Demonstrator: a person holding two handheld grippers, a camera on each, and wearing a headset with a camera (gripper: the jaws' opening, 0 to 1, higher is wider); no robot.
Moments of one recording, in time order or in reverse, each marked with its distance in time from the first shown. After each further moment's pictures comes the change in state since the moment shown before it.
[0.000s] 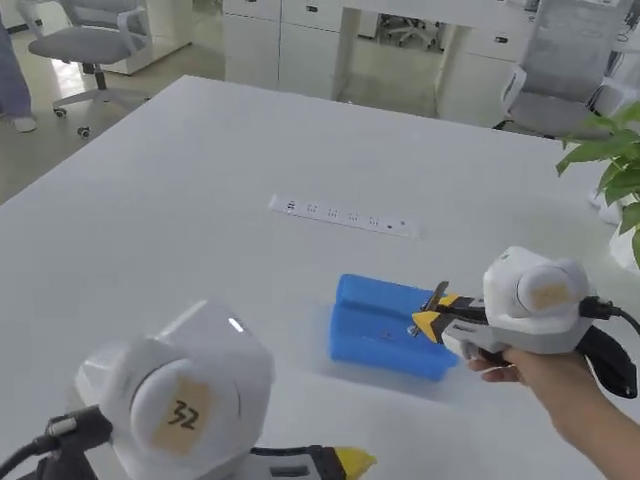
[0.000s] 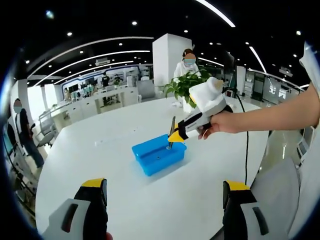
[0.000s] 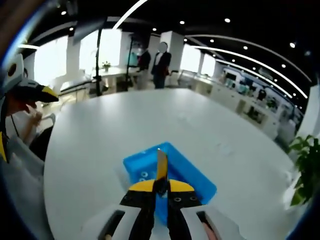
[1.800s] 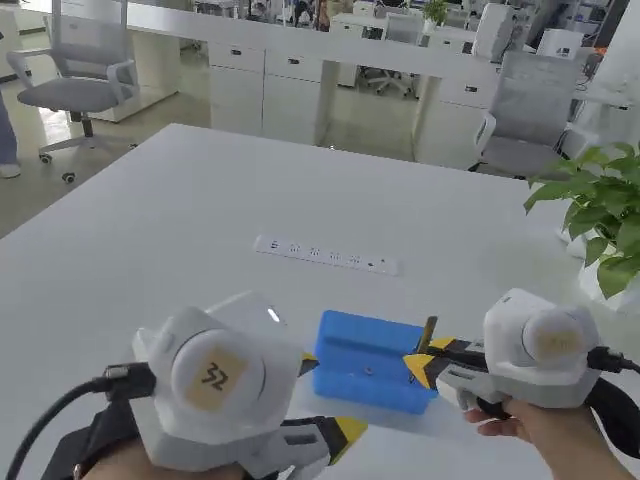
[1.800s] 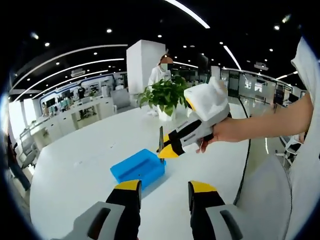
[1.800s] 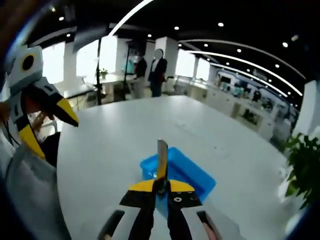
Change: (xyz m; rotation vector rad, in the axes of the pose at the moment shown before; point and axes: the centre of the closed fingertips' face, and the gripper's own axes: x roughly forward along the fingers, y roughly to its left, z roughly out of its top) left arm 0.027 -0.031 0.042 0.104 -0.055 -0.230; right arm -0.061 0.038 0.010 -0.002 -0.050 -0.040
